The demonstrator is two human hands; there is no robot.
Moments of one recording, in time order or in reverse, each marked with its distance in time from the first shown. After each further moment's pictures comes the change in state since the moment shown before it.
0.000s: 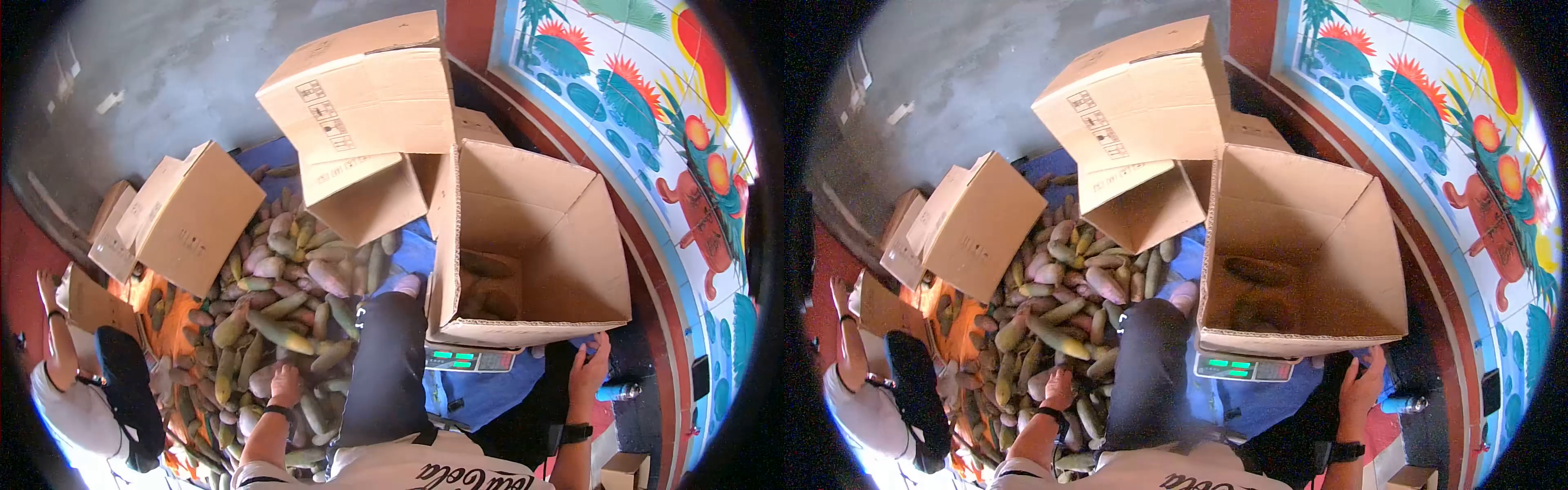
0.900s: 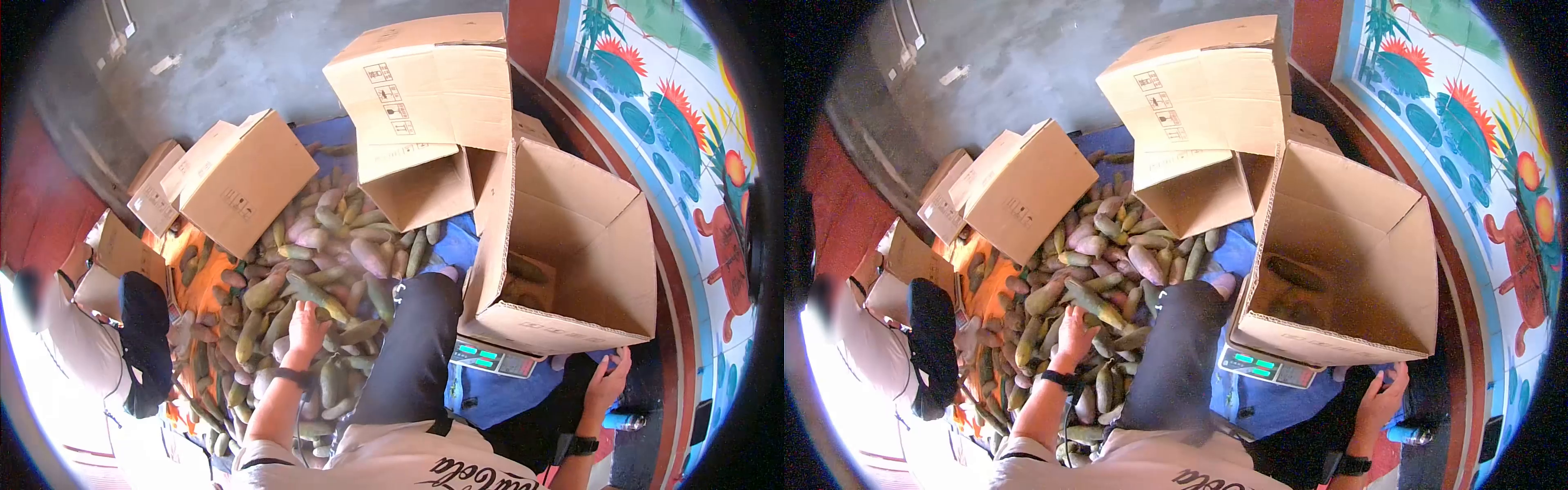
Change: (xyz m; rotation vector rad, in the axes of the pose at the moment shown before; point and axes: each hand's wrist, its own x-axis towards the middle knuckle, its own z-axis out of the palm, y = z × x) left_hand -0.007 0.045 -0.120 -0.389 0.540 -0.070; right_hand 0.002 0.010 0.005 0.060 0.051 -0.098
